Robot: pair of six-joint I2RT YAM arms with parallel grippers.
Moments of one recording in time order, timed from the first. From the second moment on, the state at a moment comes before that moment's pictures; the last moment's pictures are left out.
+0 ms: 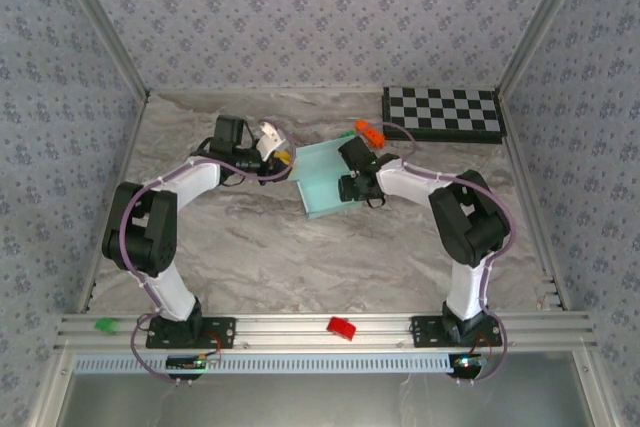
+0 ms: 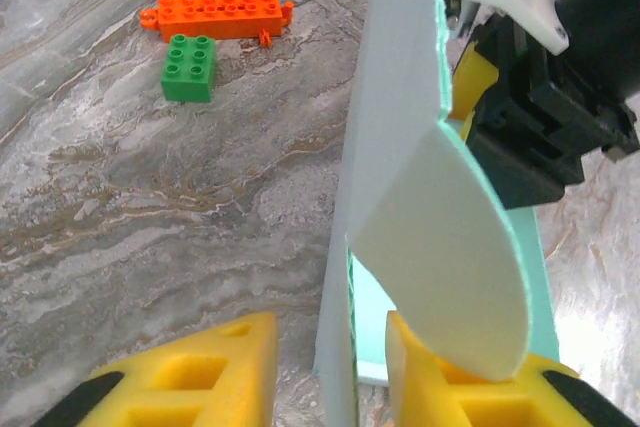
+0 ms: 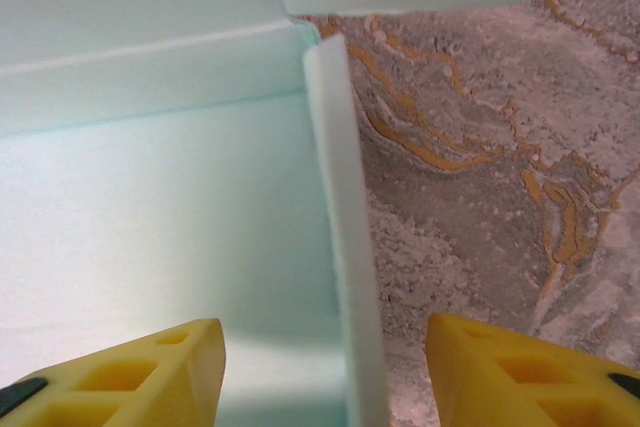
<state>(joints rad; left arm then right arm) -0.29 1.72 1.09 -0.13 0.77 0.47 0.57 1.86 1.19 -0.47 0.10 0.40</state>
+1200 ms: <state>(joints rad) -0.09 1.53 1.16 -0.19 0.18 -0.05 0.46 1.49 0.95 -0.32 0.04 0.37</state>
